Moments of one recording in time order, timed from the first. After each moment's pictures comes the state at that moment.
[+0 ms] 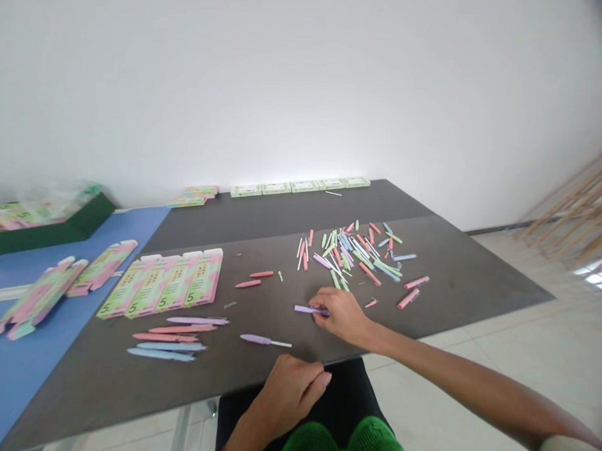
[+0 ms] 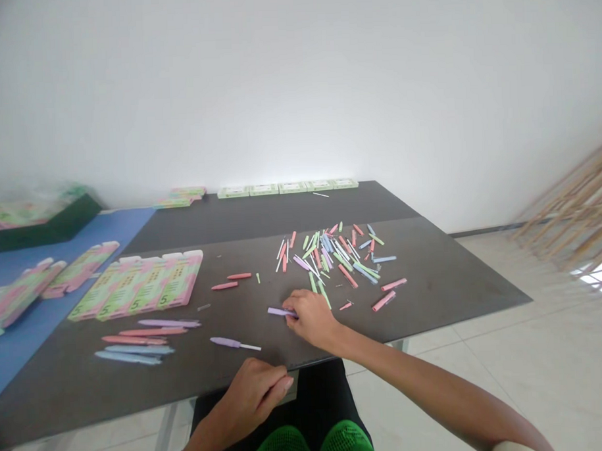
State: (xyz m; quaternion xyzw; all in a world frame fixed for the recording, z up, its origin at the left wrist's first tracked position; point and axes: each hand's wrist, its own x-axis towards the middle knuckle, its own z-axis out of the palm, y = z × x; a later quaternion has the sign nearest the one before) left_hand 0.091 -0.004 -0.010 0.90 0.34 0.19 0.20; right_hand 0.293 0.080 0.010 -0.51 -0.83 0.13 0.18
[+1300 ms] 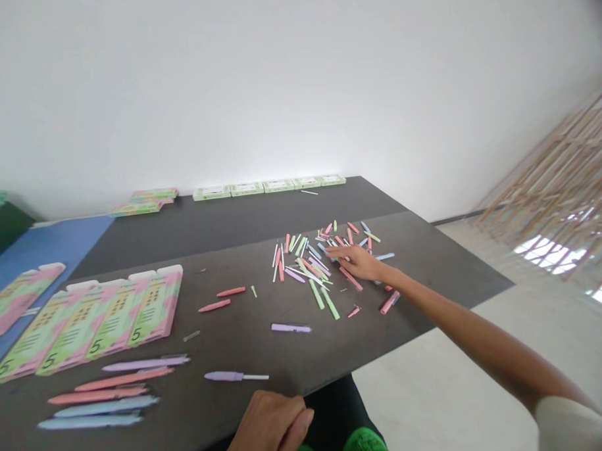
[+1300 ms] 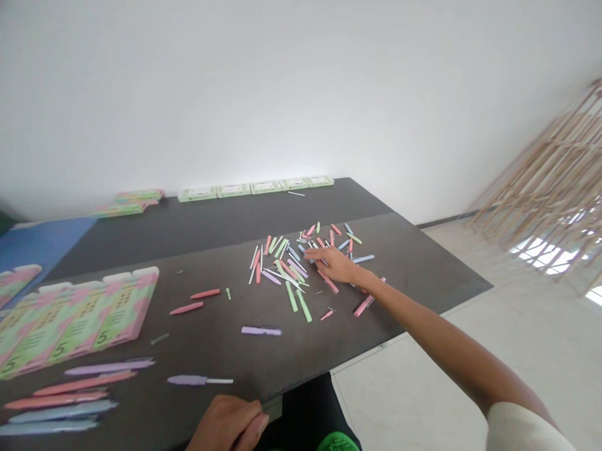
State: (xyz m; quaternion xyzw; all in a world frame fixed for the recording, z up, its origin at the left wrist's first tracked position) left_hand 0.085 0.000 -0.022 0.92 0.28 0.19 0.20; right_hand 0.451 0.199 0.004 -0.49 -0.84 0.11 0.21
